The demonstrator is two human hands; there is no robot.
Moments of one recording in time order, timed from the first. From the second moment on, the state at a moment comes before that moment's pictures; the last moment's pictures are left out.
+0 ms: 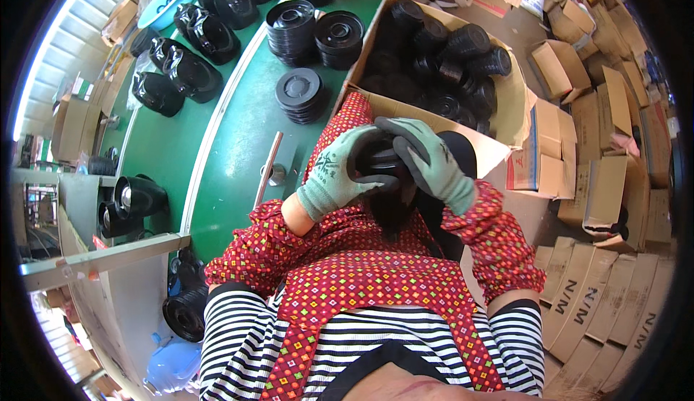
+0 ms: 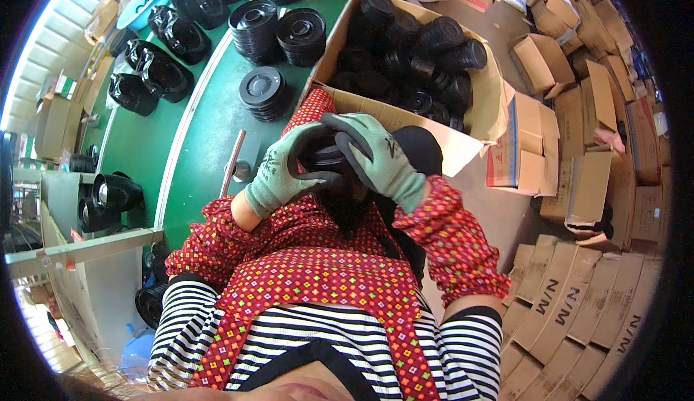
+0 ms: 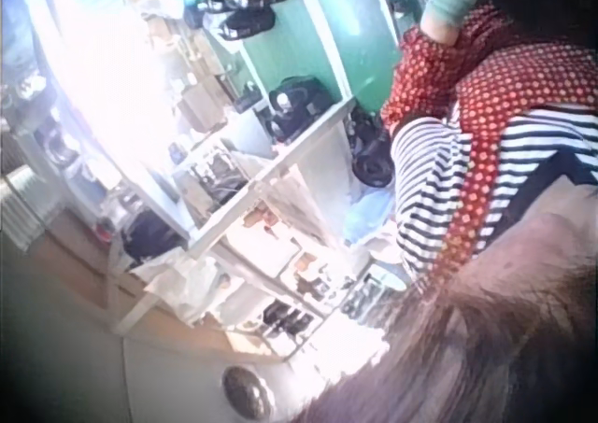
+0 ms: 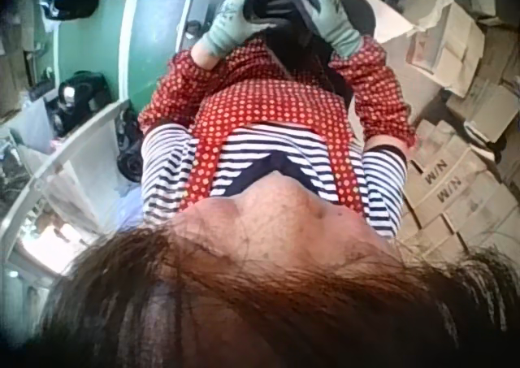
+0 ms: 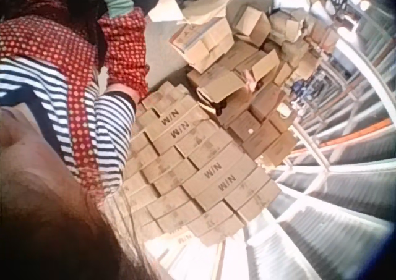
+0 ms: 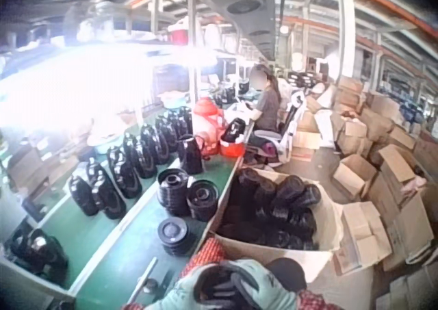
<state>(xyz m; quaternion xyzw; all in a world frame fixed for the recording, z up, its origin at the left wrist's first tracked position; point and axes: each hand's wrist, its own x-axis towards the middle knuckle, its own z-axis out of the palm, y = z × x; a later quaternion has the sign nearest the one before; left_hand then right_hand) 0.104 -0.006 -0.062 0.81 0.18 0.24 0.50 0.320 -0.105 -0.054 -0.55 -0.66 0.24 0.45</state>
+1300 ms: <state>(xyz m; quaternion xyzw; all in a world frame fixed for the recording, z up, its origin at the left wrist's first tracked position) 0.182 0.103 0.028 0.86 0.02 0.17 0.48 0.401 0.025 -0.171 -0.43 -0.72 0.29 0.46</state>
